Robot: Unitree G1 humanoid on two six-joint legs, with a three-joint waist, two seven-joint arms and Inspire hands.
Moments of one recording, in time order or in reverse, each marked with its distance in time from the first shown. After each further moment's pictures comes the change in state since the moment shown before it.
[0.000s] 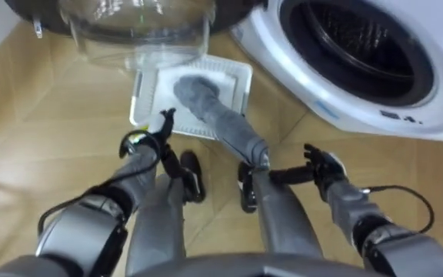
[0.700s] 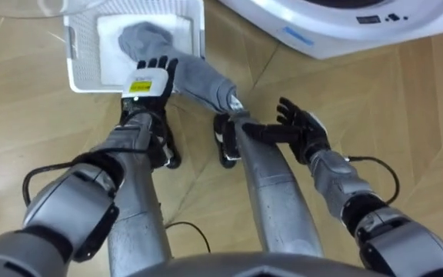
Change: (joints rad) left arm -0.152 0.092 -0.183 -0.006 0.217 0.020 0.188; right arm -0.059 -0.004 0.132 -0.143 0.321 -0.086 0.073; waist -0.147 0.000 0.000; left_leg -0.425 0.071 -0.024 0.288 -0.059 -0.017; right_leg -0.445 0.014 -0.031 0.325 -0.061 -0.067
